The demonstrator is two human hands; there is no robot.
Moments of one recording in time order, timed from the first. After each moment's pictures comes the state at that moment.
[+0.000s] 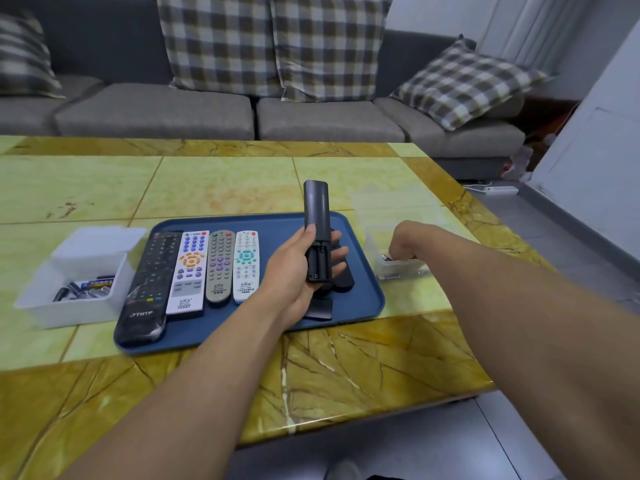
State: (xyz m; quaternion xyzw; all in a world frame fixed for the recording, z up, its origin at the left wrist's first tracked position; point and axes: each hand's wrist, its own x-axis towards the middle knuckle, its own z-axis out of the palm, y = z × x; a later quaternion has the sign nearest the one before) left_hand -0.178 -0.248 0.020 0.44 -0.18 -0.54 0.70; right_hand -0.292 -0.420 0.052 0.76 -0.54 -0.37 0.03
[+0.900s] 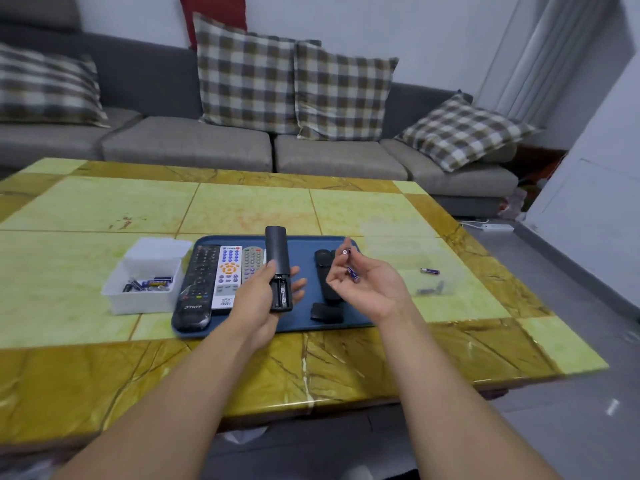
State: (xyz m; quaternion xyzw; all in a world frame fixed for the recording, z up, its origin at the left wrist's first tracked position) left_hand -0.141 -0.172 0.024 0.45 -0.09 -0.49 0.74; right_hand -0.281 -0.272 0.056 0.09 -0.21 0.30 -0.93
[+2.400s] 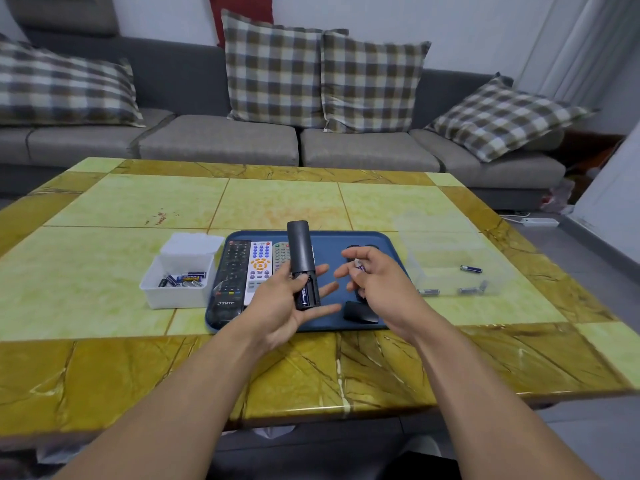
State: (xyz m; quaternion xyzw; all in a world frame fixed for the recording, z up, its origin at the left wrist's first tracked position) left_hand -0.113 -0.155 0.014 0.40 -0.15 -0.57 0.70; right_hand -0.262 -0.236 0.056 0.72 -0.36 0.25 -0.53
